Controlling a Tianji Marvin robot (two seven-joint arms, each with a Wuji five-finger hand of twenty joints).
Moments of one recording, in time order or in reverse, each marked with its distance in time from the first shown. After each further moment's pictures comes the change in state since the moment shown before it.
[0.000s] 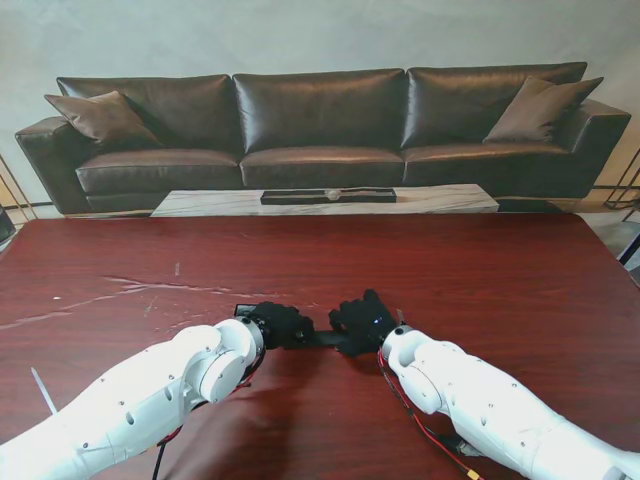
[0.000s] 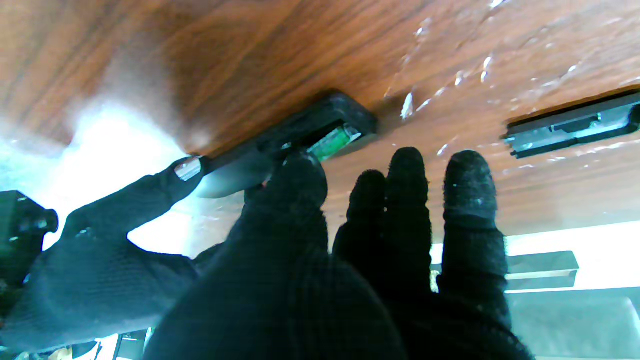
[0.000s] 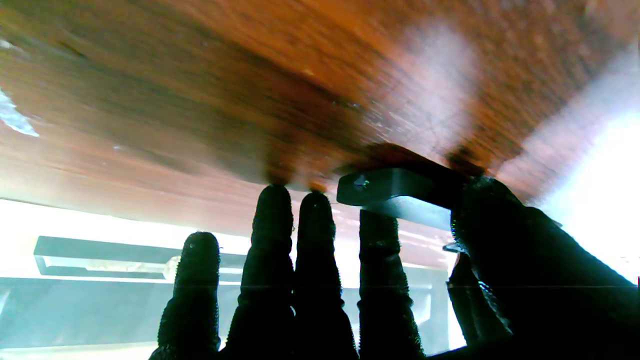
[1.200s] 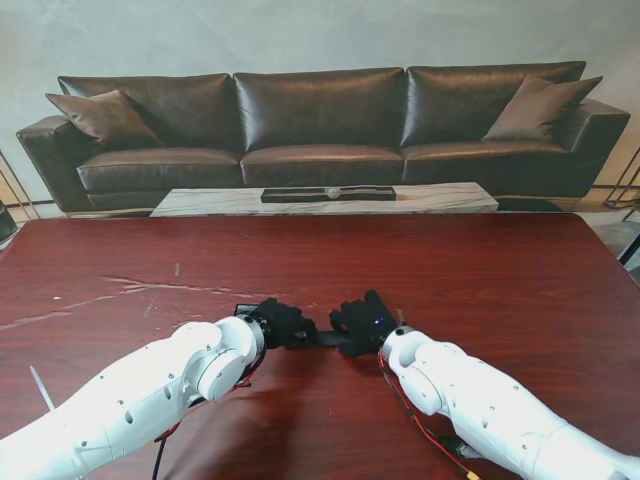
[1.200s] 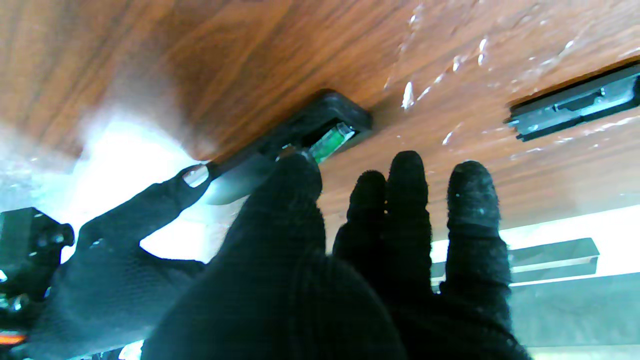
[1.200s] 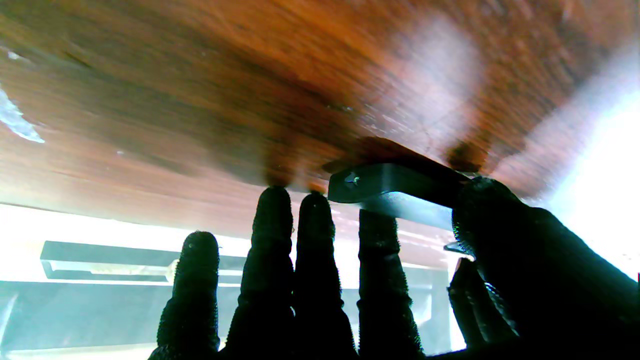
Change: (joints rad) left arm -0.015 0.010 0.011 -0.018 0.046 -0.035 -0.031; right arm -0.017 0.004 0.026 -0.021 -0.006 0.004 0.022; left_hand -0.001 0.000 -0.061 0.000 0.016 -0.007 -0.160 0.016 -0.003 0.000 -0.005 0.007 -0.027 0.000 -0.004 0.022 -0.089 0.034 0.004 0.056; right_hand -0.034 -0.018 0.019 0.111 0.001 0.004 -0.044 0.092 -0.009 -0.002 -0.025 -0.017 -0.009 -0.005 -0.030 -0.015 0.000 0.001 0.000 0.000
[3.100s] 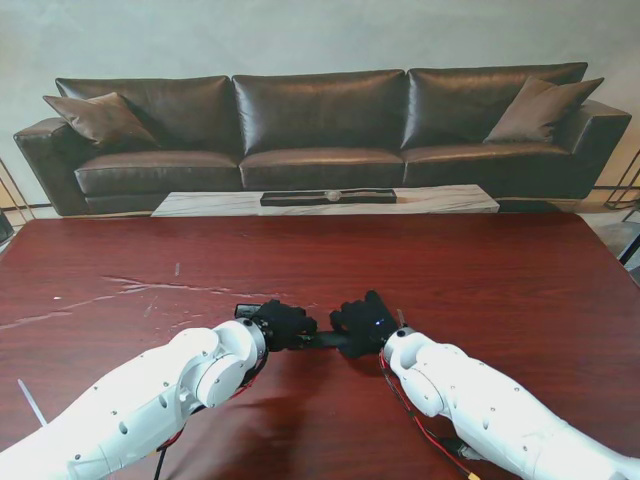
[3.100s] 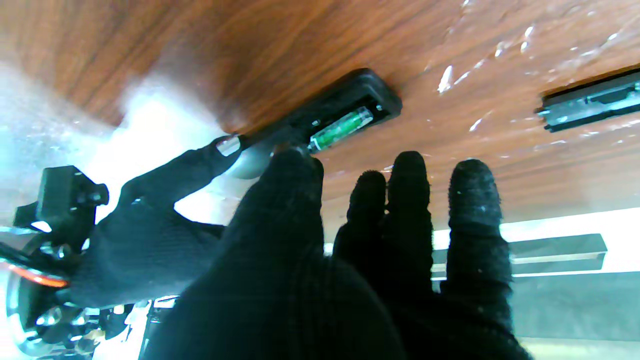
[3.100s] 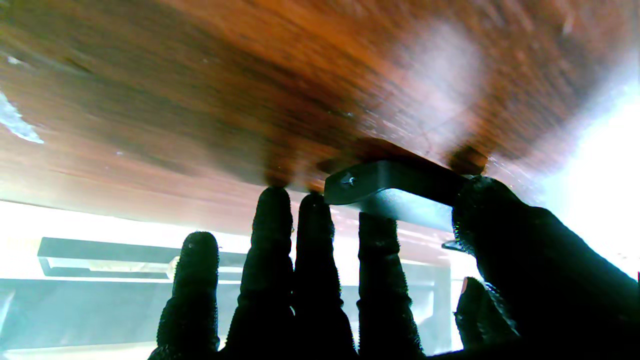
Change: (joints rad) left arm 0.062 0.005 -0.061 -0.067 -0.013 -0.001 0.013; right arm -0.005 0.000 0.001 0.010 -0.006 -0.010 -0.026; left_hand -0.002 -0.004 -0.043 0.000 0.004 0.151 0.028 0.025 0.000 0.000 0.000 -0.003 0.000 0.012 -0.010 -0.033 0.009 0.009 -0.006 -0.037; right_hand 0.001 -0.003 0.000 0.001 0.000 0.001 -0.005 -0.002 0.000 0.004 -0.010 -0.008 0.000 0.005 -0.006 -0.011 0.000 0.000 0.000 0.000
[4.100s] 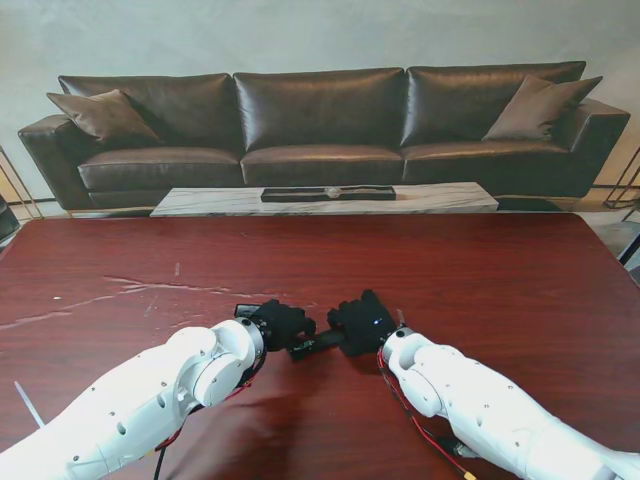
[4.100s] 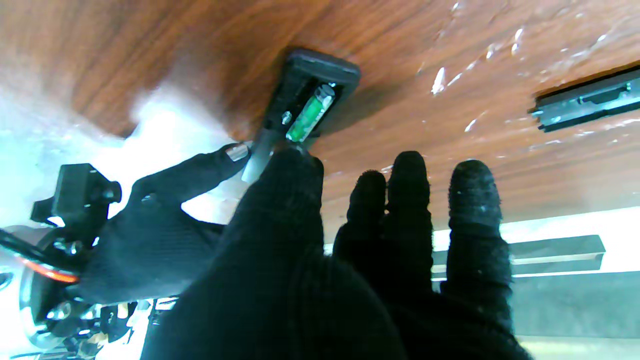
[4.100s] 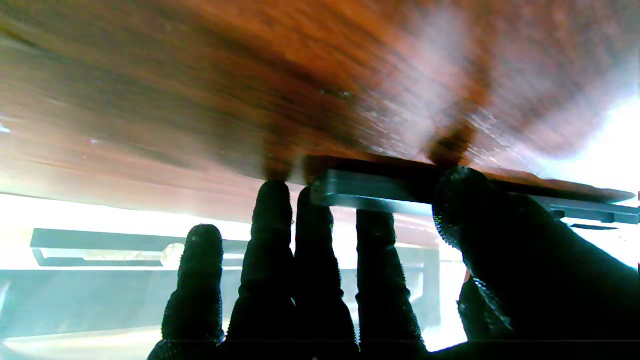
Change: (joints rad) left arm 0.012 0.001 -0.023 -0.005 0.018 -0.018 -0.013; right arm 0.021 -0.030 -0.028 0.072 0.024 -0.028 -0.094; left_hand 0.000 -0.004 -0.006 0.000 0.000 0.003 0.025 0.000 0.000 0.000 0.000 0.000 0.000 0.000 0.004 -0.002 -0.008 0.000 0.003 -0.023; right_hand 0.047 -0.016 0.083 0.009 -0.011 0.043 -0.093 -0.135 0.020 0.011 -0.087 -0.068 0.027 -0.001 -0.098 -0.096 0.013 -0.037 -0.002 -0.001
